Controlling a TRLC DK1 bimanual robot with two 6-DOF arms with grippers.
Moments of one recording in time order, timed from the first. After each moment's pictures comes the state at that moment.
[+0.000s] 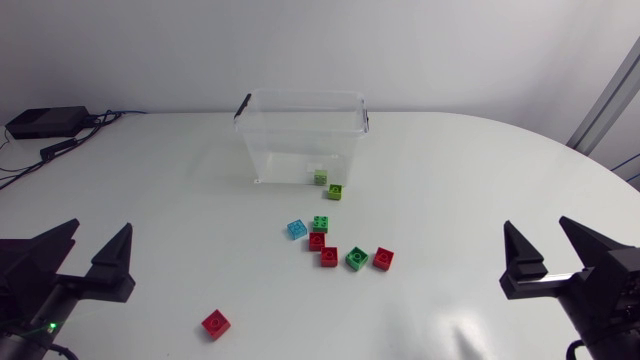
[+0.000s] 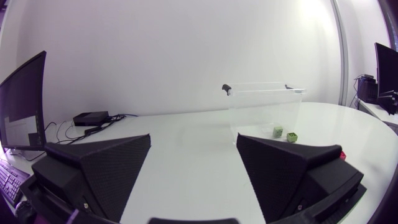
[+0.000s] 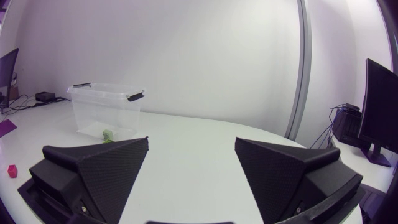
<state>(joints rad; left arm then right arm) -0.03 0.06 0.07 -0.10 -0.01 0.09 0.01 0.06 0.04 -0.04 0.01 -0.09</state>
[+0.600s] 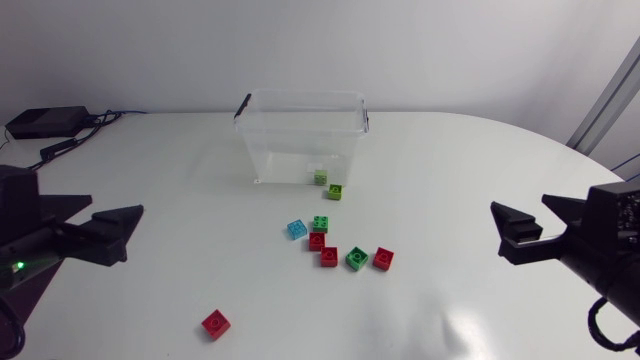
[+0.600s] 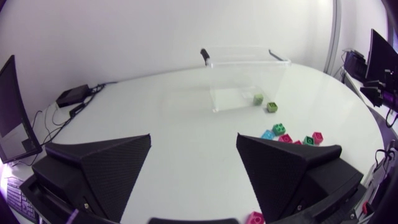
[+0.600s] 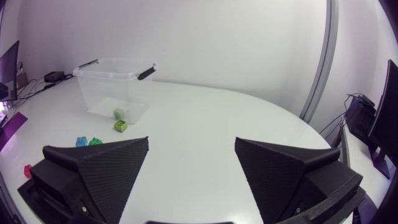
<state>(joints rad) -0.15 0.60 0.57 -0.48 -0.01 0.09 0.03 0.56 0.35 -0.14 -0.04 -0.09</state>
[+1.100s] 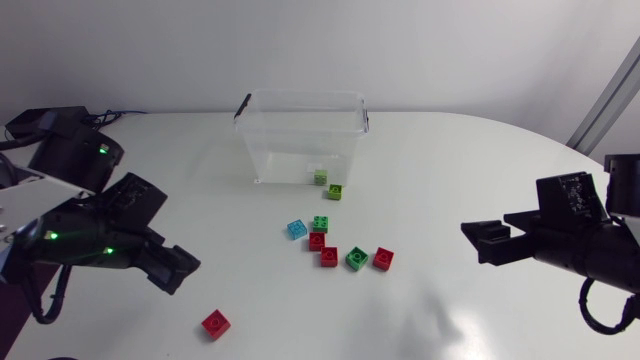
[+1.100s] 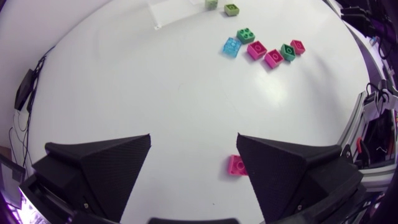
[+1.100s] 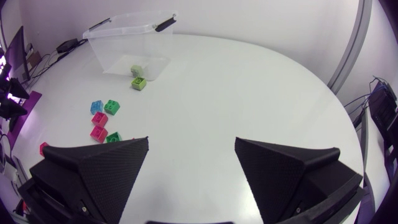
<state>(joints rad) -0.32 1.12 0.75 -0.74 0.05 0.22 0.05 0.84 0.51 -0.36 -0.14 -0.09</state>
